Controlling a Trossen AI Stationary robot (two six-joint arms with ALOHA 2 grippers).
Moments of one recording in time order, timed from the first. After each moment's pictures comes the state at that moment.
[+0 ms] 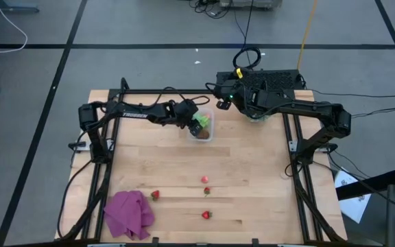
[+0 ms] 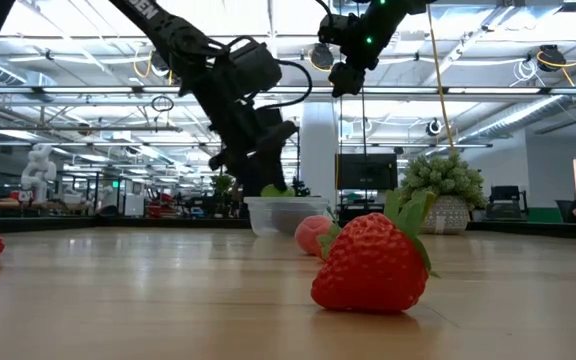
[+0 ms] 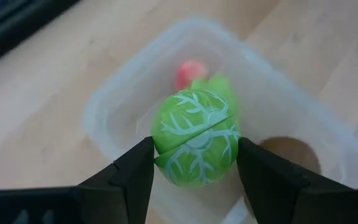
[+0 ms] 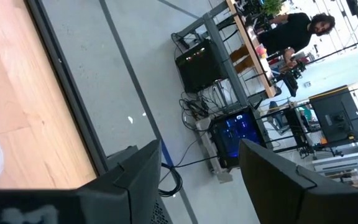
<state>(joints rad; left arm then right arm) 0.33 1.82 1.15 -0.23 -0.13 -0.34 -0.31 1.54 1.32 -0.34 0.81 -0.54</state>
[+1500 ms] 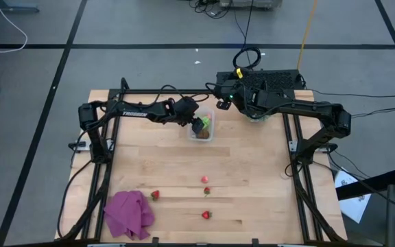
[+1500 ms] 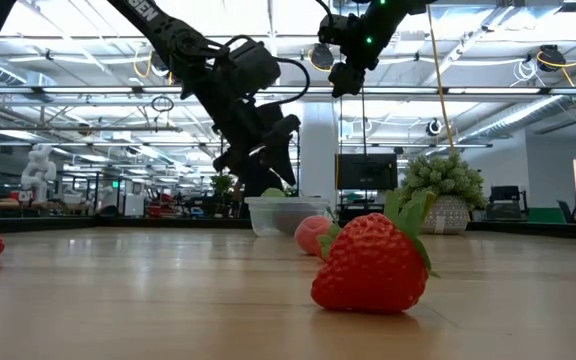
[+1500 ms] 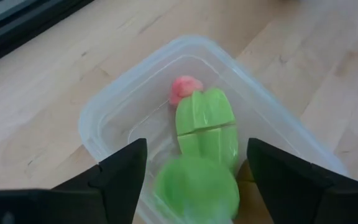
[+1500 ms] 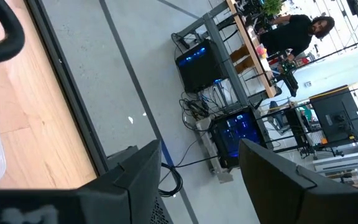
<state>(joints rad) 0.35 1.82 1.15 -0.17 -0.09 -0.36 -0.31 1.54 1.32 -0.34 0.81 -0.54</state>
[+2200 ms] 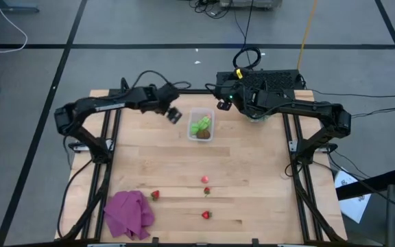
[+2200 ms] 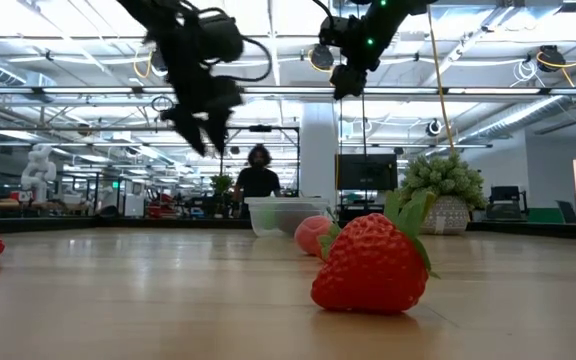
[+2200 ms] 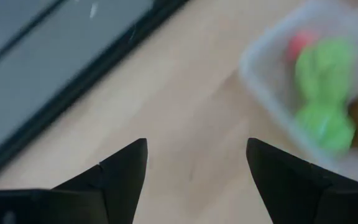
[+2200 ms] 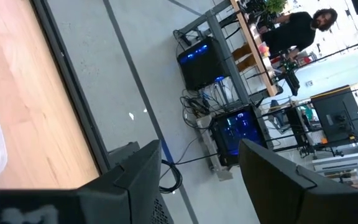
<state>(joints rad) 0.45 1.56 1.22 -0.74 -0.24 -0.29 -0.31 1.54 1.32 -0.36 0.81 -0.54</state>
